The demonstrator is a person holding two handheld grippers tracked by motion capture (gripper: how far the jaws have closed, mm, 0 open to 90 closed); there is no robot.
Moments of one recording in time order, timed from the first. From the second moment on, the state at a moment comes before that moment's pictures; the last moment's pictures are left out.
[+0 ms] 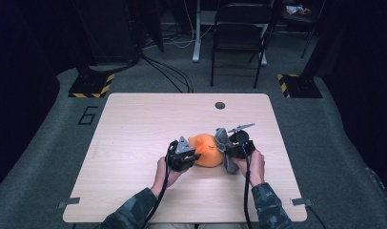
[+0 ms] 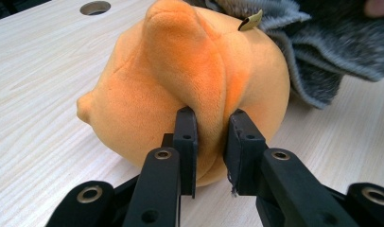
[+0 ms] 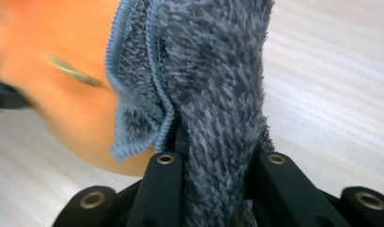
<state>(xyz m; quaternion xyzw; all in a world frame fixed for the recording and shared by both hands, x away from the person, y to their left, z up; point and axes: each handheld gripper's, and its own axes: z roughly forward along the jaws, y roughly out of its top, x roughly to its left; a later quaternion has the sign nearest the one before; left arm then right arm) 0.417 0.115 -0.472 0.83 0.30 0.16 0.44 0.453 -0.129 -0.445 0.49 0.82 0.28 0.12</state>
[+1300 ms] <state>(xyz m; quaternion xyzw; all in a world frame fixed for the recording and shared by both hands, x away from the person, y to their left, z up) 0.416 0.114 -0.472 0.83 0.30 0.16 0.45 0.435 -0.099 -0.414 0.44 0.83 0.33 0.13</state>
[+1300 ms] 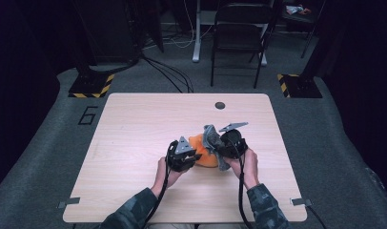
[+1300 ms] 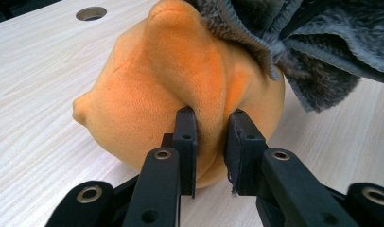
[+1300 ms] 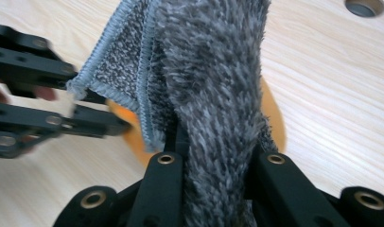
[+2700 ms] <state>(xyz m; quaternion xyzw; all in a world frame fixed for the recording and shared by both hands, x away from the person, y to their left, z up) 0.420 0.120 -0.473 0.82 0.31 0.15 0.46 0.447 -0.133 -0.412 0.47 0.82 0.31 0.10</state>
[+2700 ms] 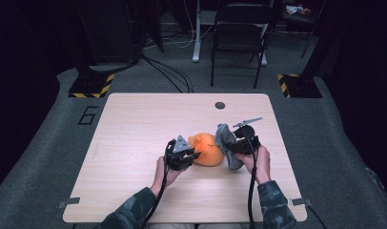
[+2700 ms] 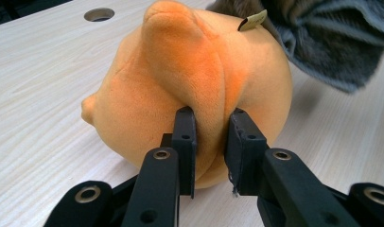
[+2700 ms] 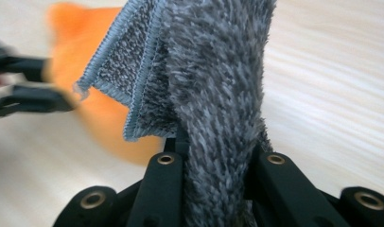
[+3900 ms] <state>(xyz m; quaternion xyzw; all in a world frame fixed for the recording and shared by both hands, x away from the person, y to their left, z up) 0.408 0.114 -0.468 0.81 0.31 0.17 0.47 0.426 -0.091 -0.387 0.42 0.82 0.37 0.14</state>
